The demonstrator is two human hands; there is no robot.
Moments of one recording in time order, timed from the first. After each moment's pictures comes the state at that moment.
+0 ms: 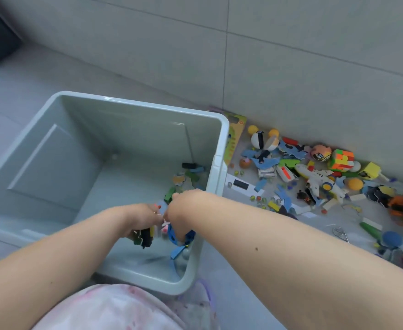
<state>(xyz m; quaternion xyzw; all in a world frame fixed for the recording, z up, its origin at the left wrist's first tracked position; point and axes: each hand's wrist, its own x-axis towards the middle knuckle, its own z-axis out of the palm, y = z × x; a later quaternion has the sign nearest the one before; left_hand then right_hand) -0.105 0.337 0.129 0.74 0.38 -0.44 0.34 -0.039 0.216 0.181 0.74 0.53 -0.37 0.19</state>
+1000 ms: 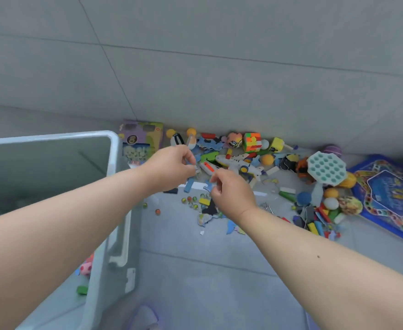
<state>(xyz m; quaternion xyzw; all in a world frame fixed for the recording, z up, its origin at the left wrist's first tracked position) 0.055 0.111 0.212 0.92 0.02 -0.22 0.31 0.032 -0.053 0.131 0.95 0.07 -0.10 -0.30</state>
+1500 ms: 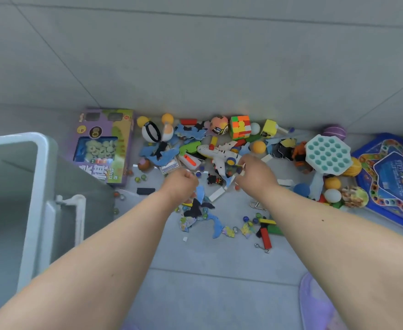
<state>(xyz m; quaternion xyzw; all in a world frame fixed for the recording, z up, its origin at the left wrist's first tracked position) 0.096 0.043 0.052 0.80 0.23 -0.31 0.47 0.115 -0.153 0.029 0.95 -0.06 -0.20 -0.25</state>
